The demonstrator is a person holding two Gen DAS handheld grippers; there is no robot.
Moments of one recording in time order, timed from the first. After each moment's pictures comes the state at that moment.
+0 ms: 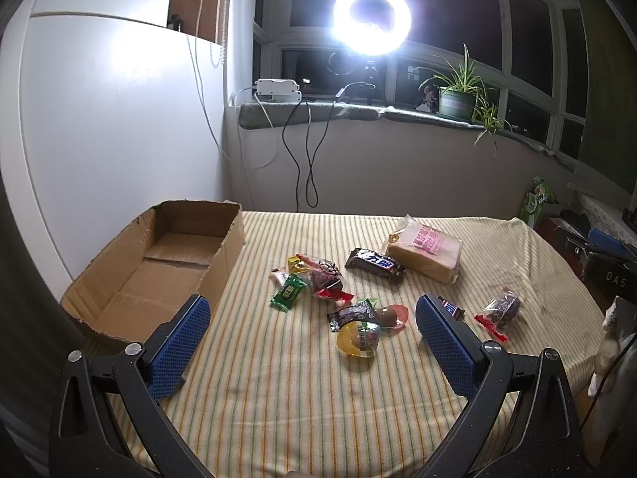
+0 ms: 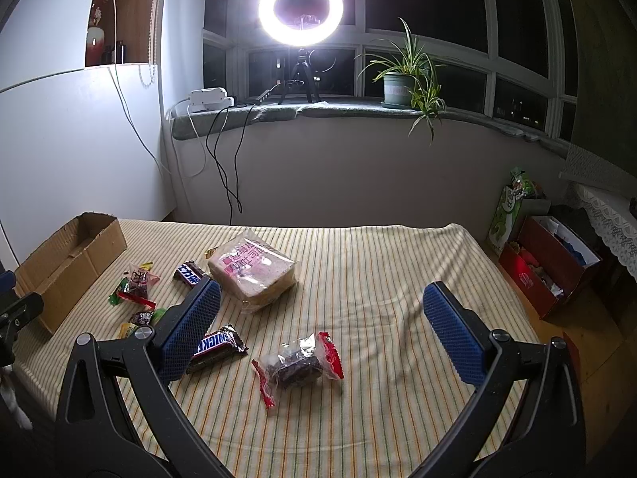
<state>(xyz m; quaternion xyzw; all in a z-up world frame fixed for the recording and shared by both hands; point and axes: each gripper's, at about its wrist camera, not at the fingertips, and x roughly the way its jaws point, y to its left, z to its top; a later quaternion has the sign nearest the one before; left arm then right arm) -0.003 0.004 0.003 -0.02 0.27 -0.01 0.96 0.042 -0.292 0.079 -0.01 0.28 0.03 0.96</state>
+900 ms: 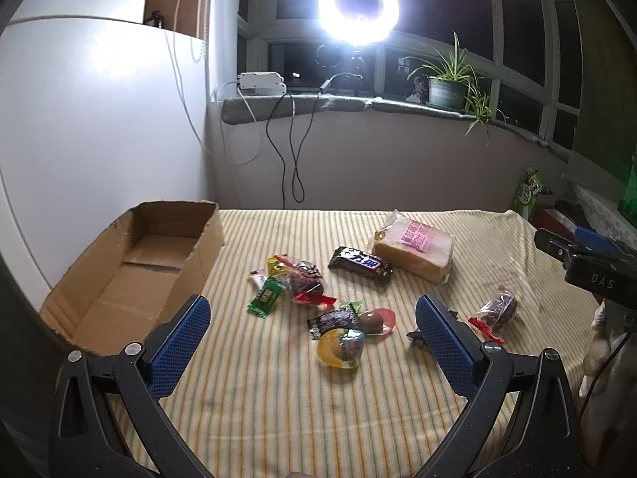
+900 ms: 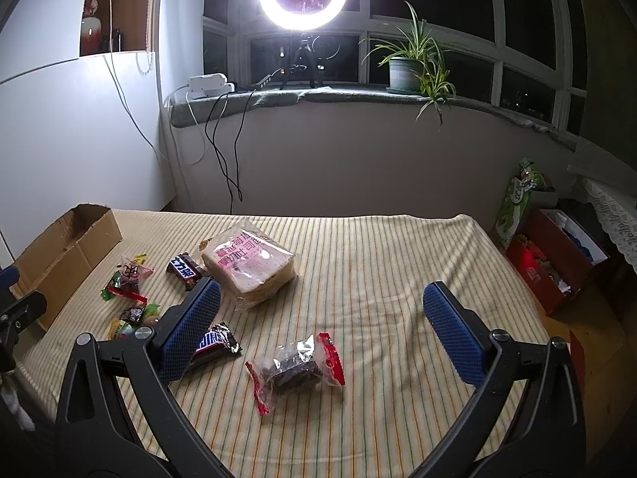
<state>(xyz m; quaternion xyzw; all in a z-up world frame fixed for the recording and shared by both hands) 0.020 -0.014 -0.003 -0.01 0.28 -0.03 0.96 0.065 -0.295 0.061 -0.01 0.31 0.04 0.95</state>
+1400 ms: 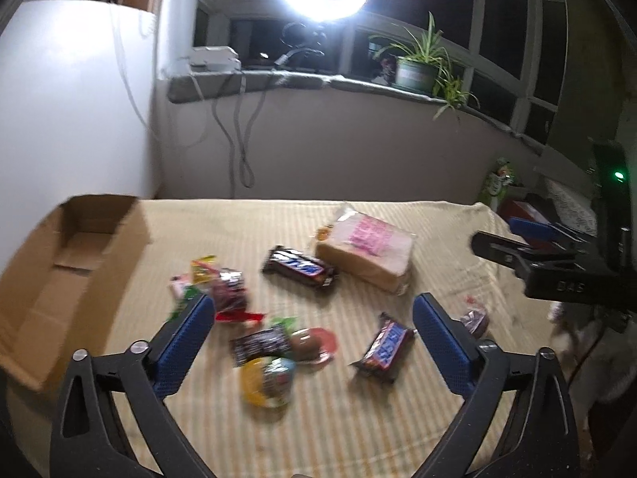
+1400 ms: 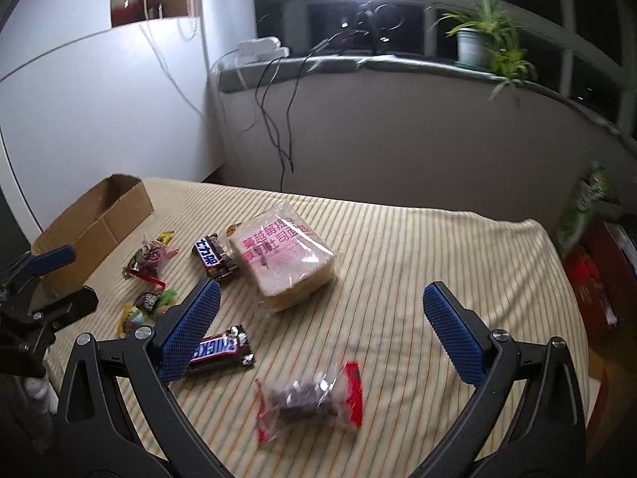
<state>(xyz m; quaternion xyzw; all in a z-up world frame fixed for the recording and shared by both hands) 0.075 -0.053 -0.016 -0.04 0.32 -0.11 0.94 0.133 -0.296 0.042 -0.02 0.36 0.17 0.92</state>
